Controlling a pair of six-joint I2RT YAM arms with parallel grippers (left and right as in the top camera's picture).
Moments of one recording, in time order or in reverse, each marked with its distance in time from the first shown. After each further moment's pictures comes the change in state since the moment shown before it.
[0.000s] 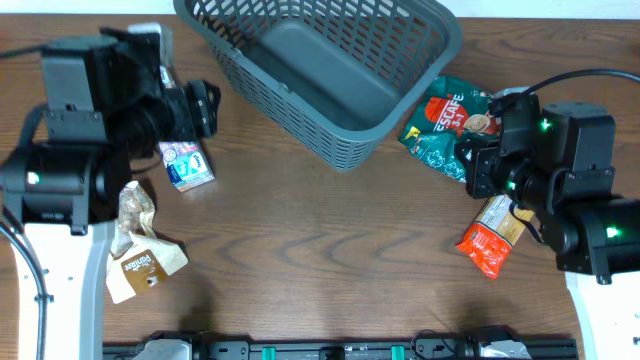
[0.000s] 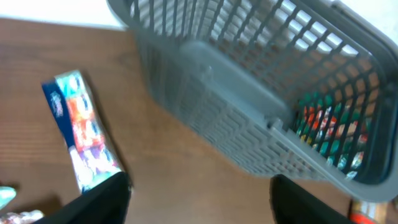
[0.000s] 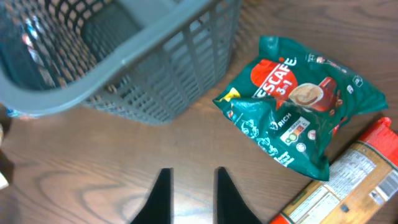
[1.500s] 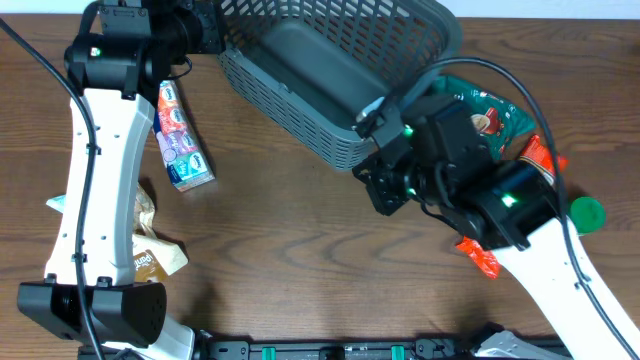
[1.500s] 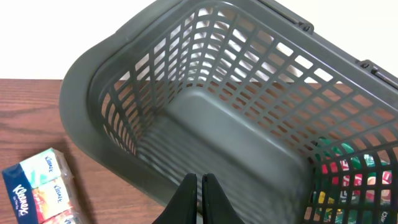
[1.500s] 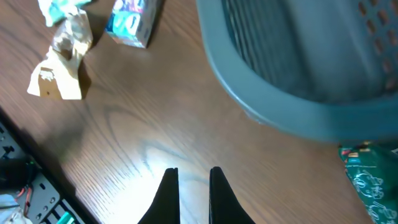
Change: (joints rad) left arm -0.023 0.403 0.224 0.231 0.000 0.021; right arm 0.478 0.211 0.082 0.023 0.000 -0.039
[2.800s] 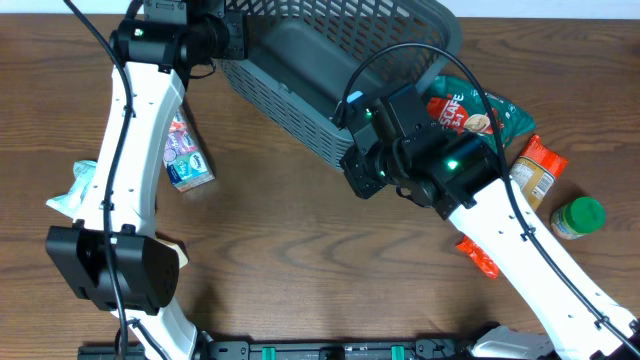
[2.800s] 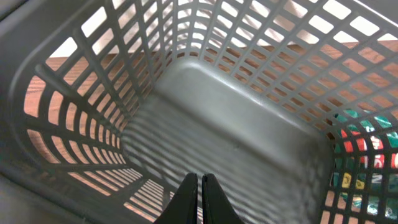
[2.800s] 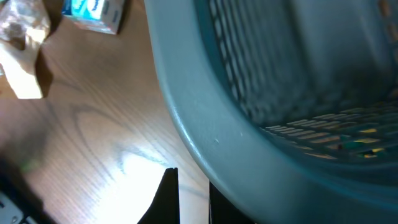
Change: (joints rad) left arm -0.042 0.155 0.018 -0.006 0.007 0.063; right arm 0.011 0.144 0.000 0.061 0.080 0.001
